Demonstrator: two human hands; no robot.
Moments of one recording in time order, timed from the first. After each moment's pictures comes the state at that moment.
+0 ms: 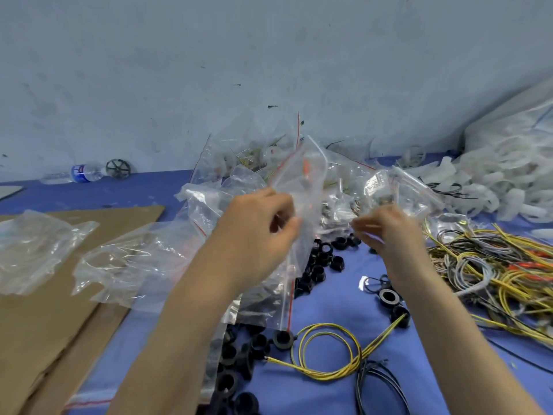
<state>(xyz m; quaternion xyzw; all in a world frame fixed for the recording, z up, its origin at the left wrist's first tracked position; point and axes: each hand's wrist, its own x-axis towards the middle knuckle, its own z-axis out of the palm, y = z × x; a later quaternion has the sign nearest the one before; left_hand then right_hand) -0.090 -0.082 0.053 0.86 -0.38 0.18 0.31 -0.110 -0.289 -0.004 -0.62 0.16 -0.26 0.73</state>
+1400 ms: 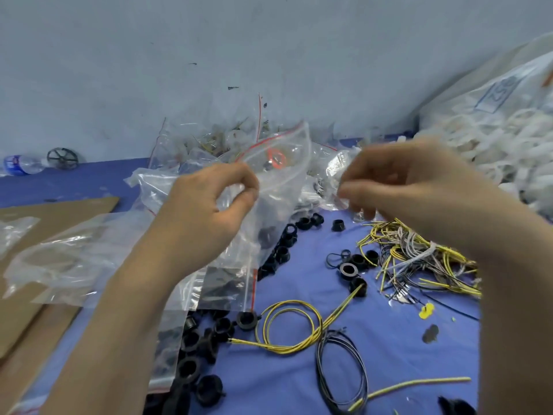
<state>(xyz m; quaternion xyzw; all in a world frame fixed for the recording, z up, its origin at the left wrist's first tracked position) -0.085 -0.084 0.048 0.81 -0.39 0.17 0.40 -0.200 -0.286 0.087 -0.89 -0.04 -0.20 0.40</state>
